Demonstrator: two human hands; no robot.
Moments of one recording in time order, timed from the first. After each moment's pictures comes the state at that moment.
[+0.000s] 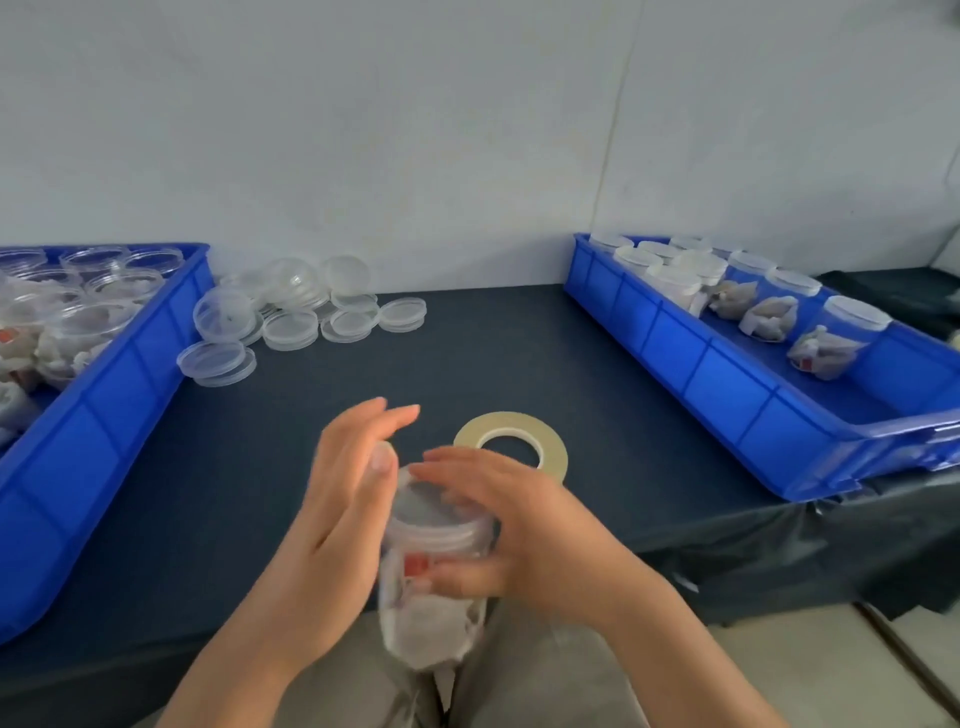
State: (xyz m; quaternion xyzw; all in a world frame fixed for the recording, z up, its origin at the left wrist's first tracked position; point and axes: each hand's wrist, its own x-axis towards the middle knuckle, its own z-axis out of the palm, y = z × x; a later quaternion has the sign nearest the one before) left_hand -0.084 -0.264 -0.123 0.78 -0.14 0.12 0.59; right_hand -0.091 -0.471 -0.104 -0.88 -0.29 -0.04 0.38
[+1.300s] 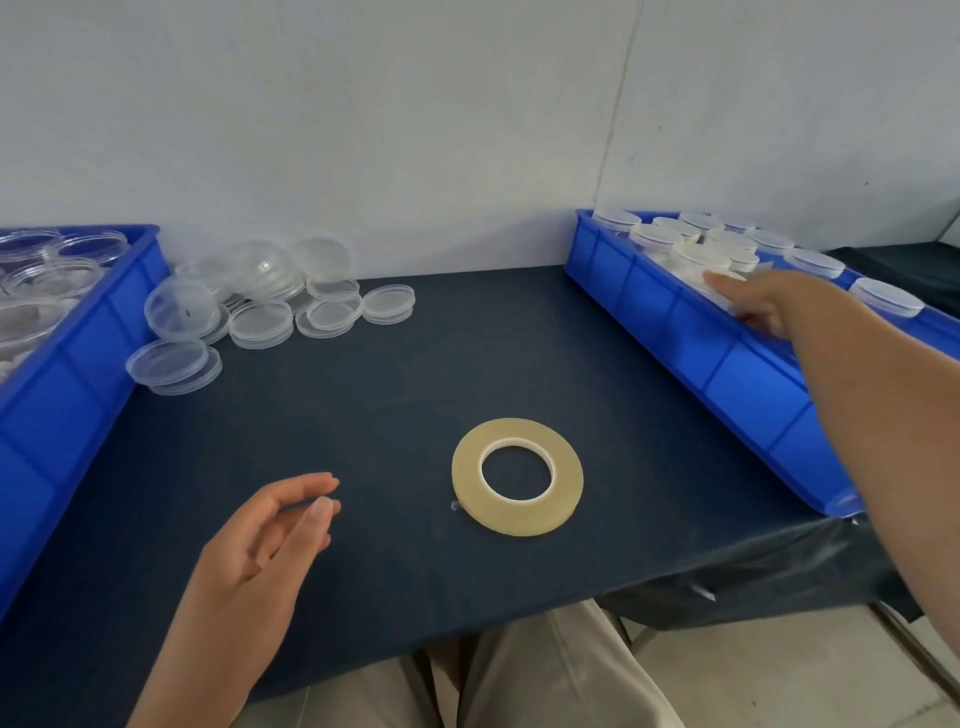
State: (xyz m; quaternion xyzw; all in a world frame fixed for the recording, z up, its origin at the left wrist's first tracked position) left_hand -0.053 -0.218 -0.163 0.77 0.01 0.07 0.64; right_hand 0.183 -0.755 -0.070 -0.86 0.34 0.01 0.38
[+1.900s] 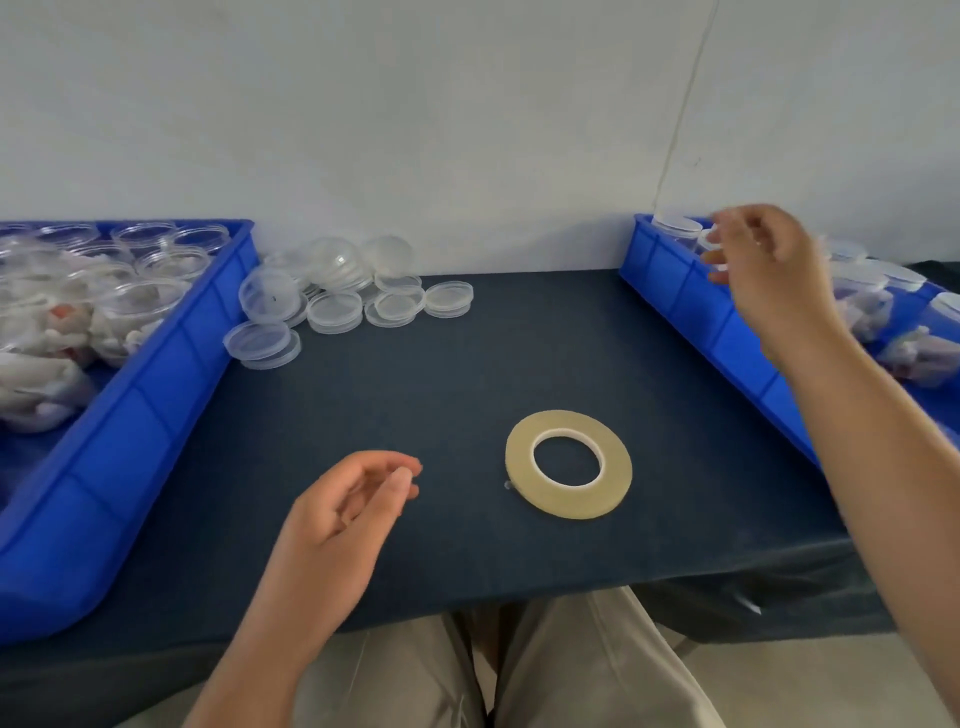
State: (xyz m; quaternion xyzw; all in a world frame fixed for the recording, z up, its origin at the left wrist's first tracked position) left_hand -0.067 -0.220 -0.154 0.78 -0.03 0.07 0.62; right_hand 0.089 -0.598 -0.022 -0.81 0.05 -0.29 0.50
